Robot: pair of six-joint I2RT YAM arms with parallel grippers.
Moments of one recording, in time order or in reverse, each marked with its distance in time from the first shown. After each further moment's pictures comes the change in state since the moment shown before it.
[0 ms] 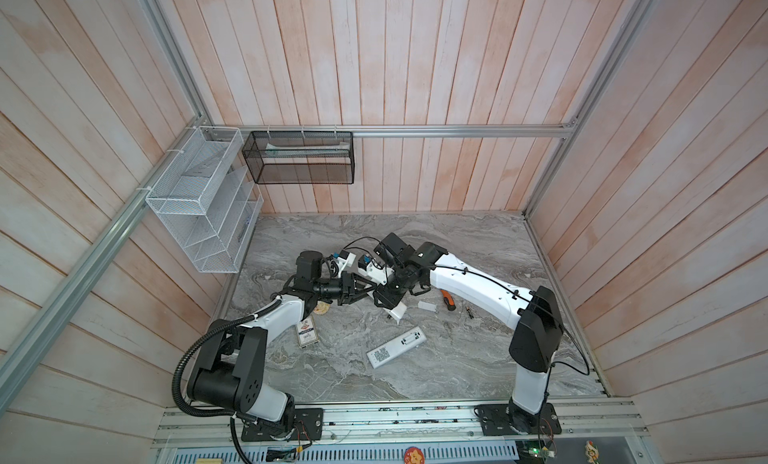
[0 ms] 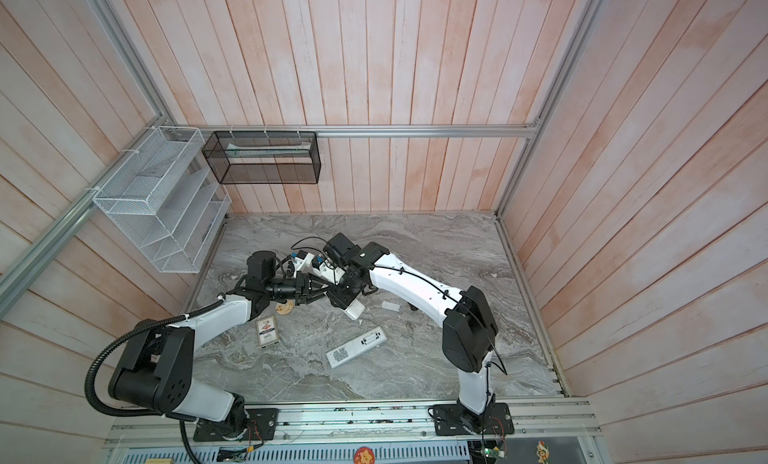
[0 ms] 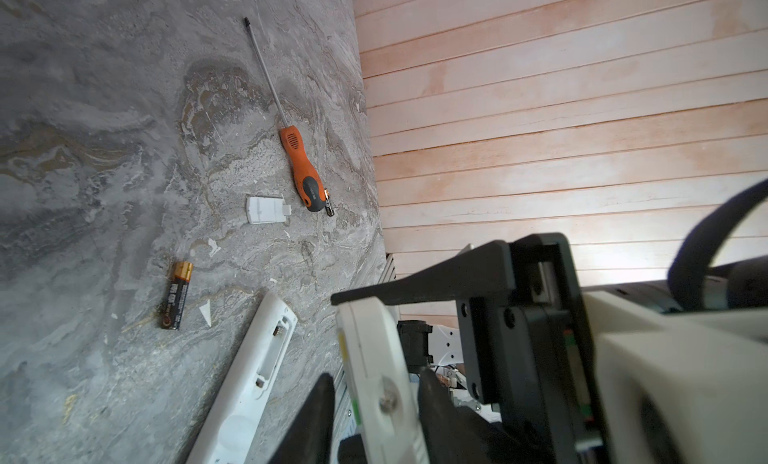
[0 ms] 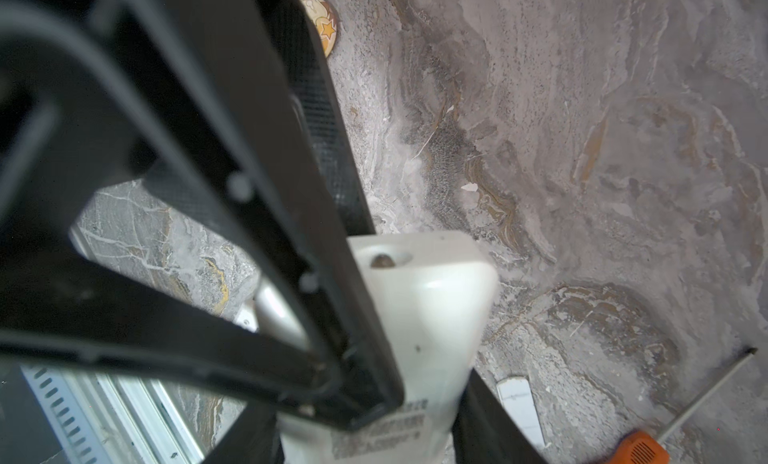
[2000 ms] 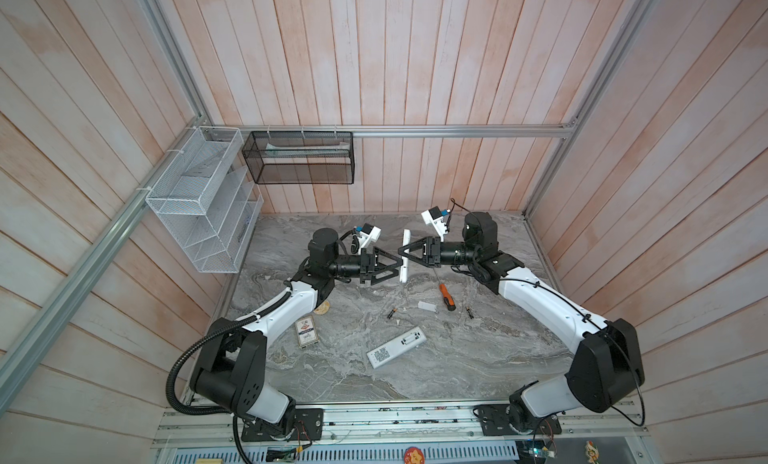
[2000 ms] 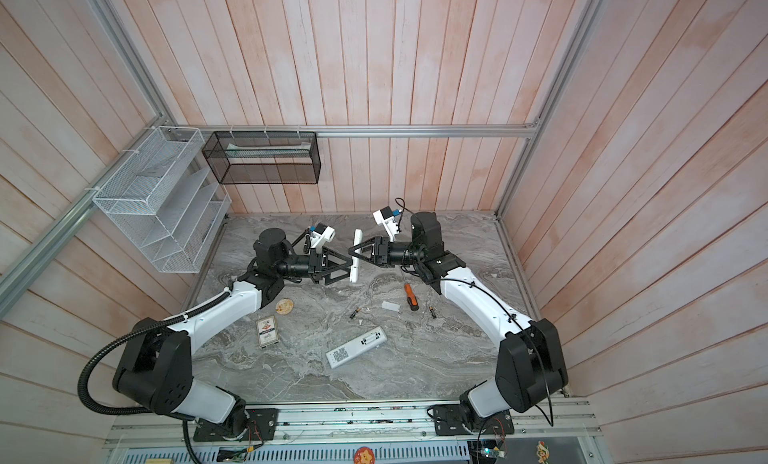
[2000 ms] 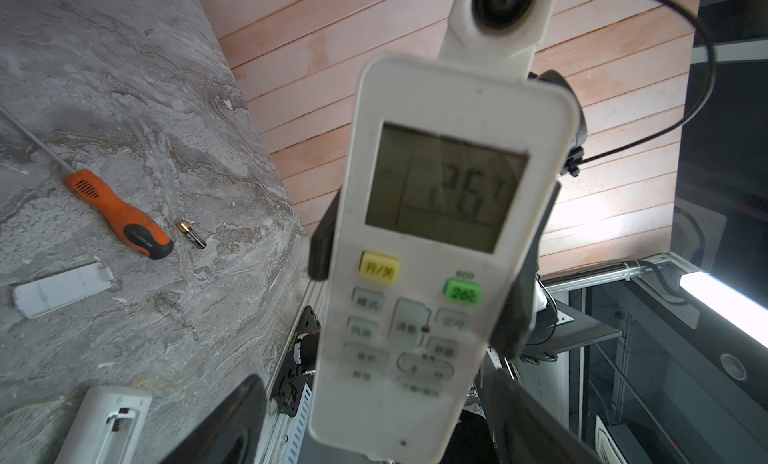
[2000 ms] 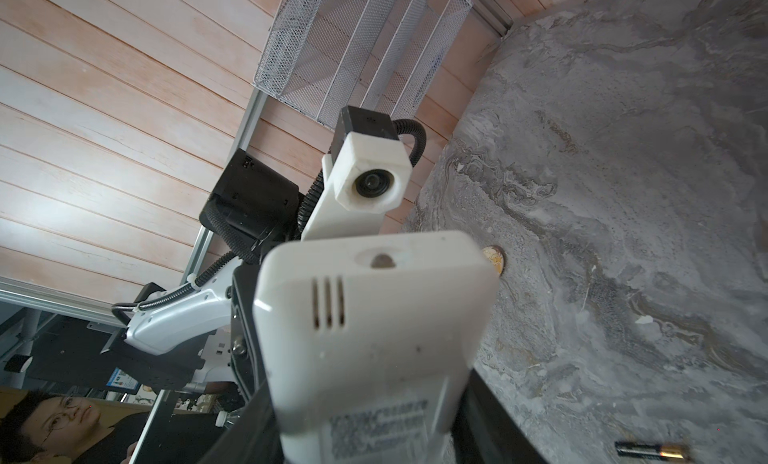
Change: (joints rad) left arm -0.142 -0.007 0.211 0.197 0.045 -0.254; right arm -0.418 -0.408 -0.532 0.972 -0.794 0.858
